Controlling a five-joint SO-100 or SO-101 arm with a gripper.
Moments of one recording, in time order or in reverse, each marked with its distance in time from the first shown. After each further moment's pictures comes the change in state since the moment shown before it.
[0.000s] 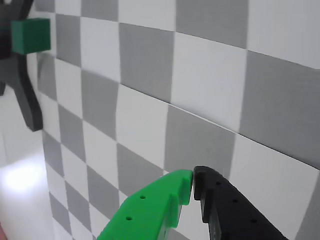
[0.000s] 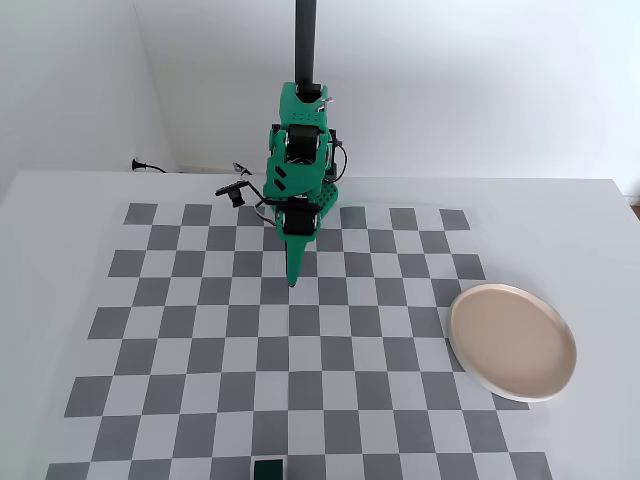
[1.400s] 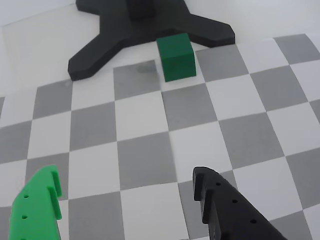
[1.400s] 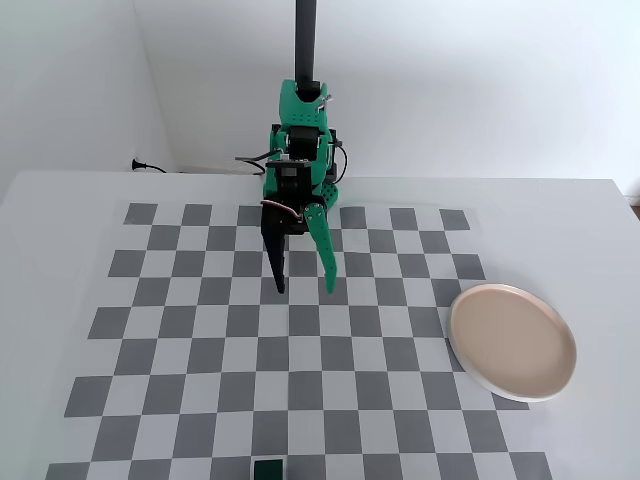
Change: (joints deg) arm -0.7 -3.8 0.1 -22.2 -71.0
